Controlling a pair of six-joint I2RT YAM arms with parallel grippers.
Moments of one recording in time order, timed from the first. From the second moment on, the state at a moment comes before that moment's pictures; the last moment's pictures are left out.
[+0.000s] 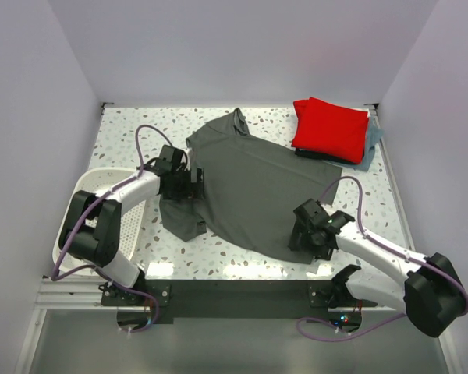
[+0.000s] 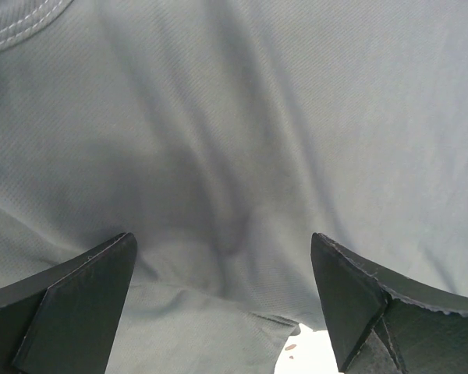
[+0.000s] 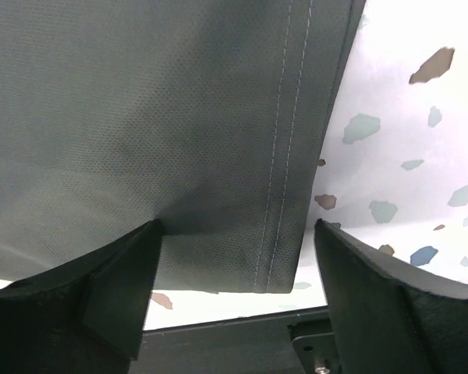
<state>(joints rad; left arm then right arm) -0.32 1.60 0.93 -0.40 0.14 -0.33 0.61 1.08 0.53 -0.79 0.18 0.97</state>
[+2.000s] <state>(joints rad) -0.29 1.63 0.91 -0.36 0.16 -0.31 0.65 0.89 0.51 -0.97 0.12 1.01</state>
